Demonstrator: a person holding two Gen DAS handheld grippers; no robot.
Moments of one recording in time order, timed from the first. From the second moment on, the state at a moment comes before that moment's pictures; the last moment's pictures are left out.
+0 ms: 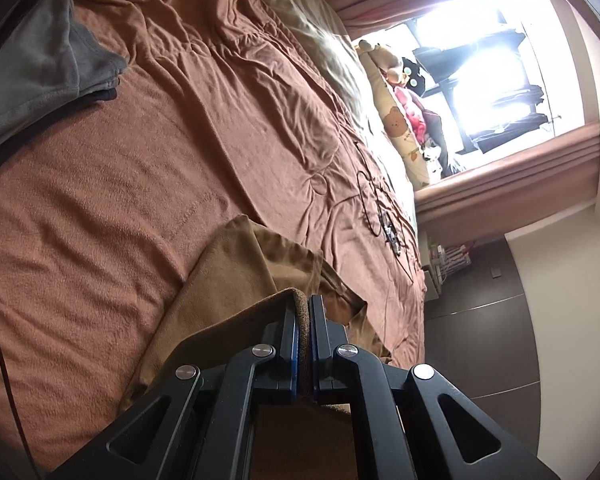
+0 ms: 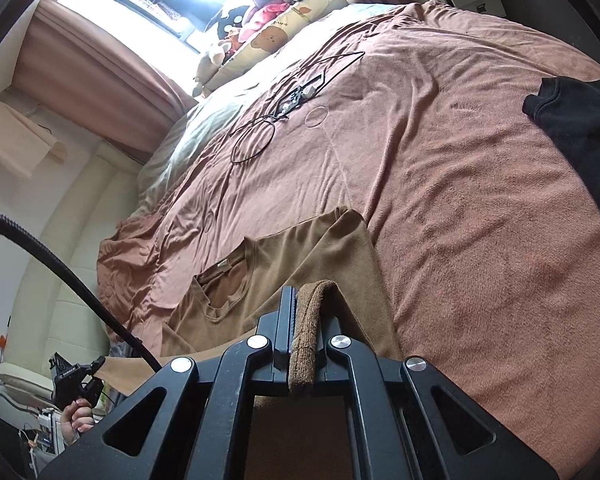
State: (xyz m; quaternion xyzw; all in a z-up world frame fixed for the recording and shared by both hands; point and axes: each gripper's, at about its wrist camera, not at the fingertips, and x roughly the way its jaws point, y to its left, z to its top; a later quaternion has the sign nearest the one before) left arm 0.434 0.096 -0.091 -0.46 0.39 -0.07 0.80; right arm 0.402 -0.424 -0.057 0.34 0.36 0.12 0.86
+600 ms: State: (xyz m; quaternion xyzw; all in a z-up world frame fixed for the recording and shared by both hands) left arm 0.472 0.082 -0.141 -0.36 0.46 0.00 0.81; right arm 0.424 -0.398 -0.069 0.25 0.40 0.08 0.88
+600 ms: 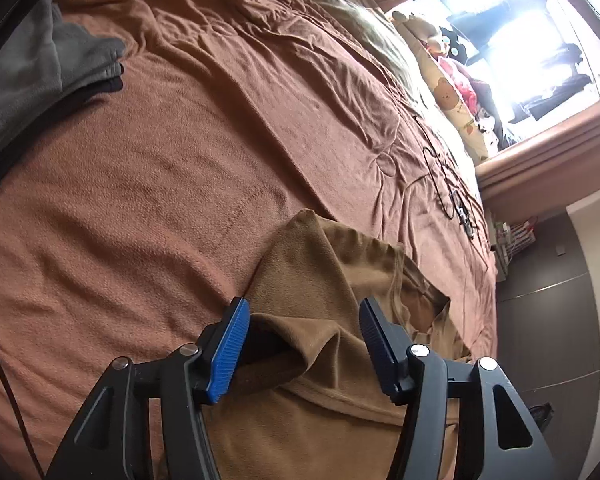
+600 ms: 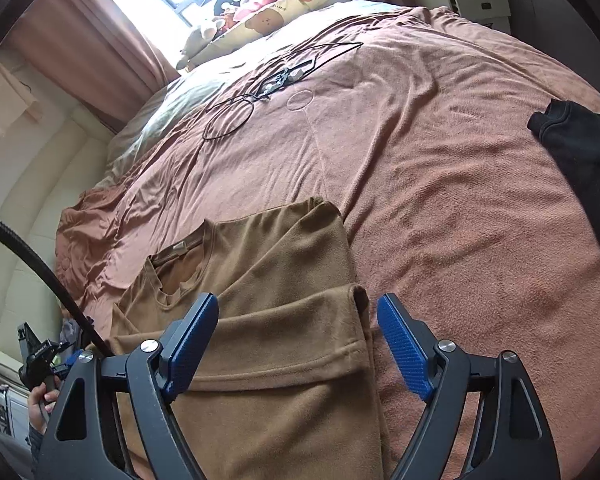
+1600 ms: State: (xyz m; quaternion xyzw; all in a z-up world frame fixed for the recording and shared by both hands) left arm 0.462 0.009 -0.200 0.07 0.60 0.00 0.79; right arm 0.444 -0.322 -0.125 -0.04 0.54 0.00 0.84
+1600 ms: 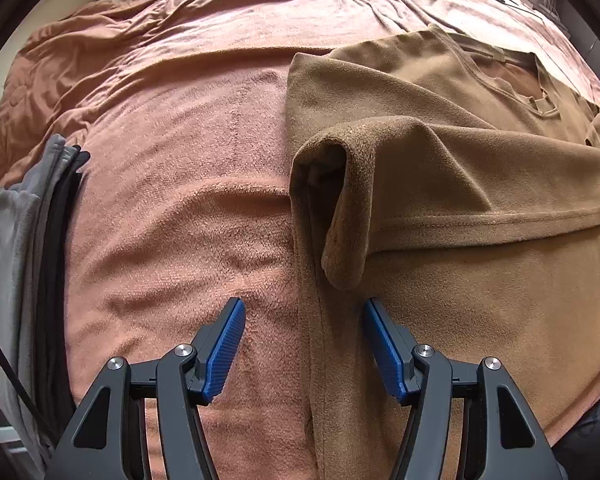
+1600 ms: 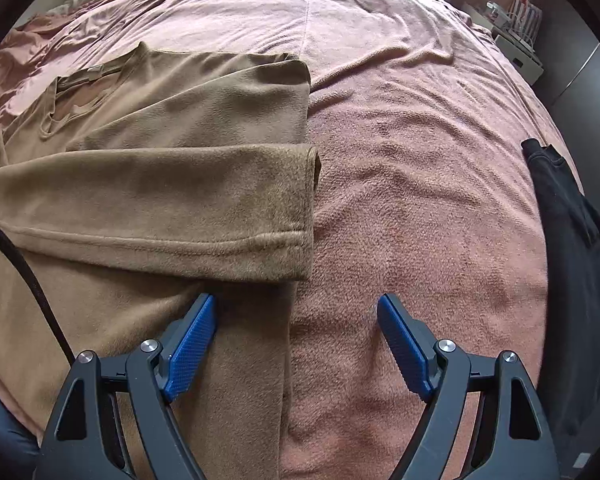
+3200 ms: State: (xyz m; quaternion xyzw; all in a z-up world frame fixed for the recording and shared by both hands) left arm 0.549 0.062 -0.126 -0.07 0.49 0.01 0.87; right arm 0.527 -0.360 -0.111 0.05 0.45 0.07 0.89
